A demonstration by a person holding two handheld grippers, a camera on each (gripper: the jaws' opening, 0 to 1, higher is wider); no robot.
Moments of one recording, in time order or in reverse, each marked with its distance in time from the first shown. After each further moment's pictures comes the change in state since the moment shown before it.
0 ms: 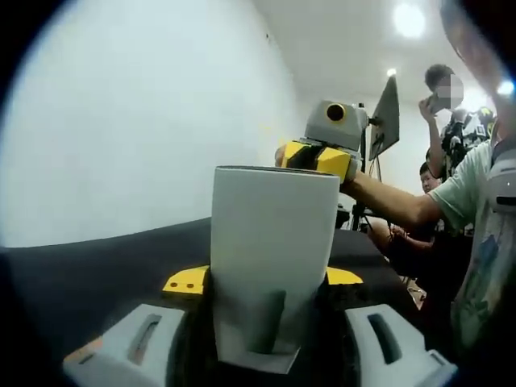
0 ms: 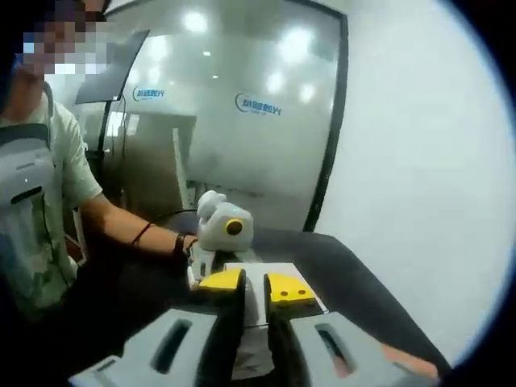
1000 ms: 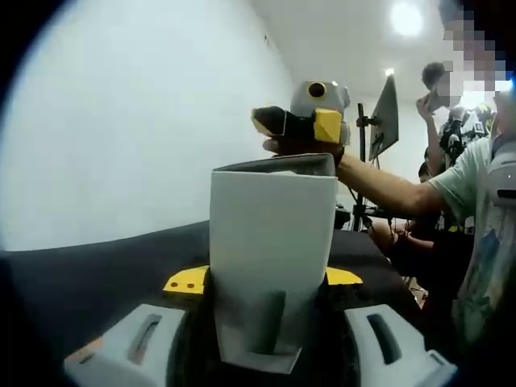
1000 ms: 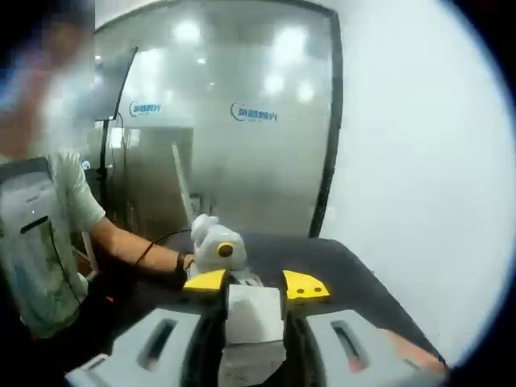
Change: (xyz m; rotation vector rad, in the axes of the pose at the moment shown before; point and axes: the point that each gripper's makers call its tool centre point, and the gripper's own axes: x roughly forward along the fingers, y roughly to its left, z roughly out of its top) left arm -0.007 0.019 0.004 0.014 -0.007 0.003; right arm 0.003 -0.017 0.026 0.094 -0.019 0.052
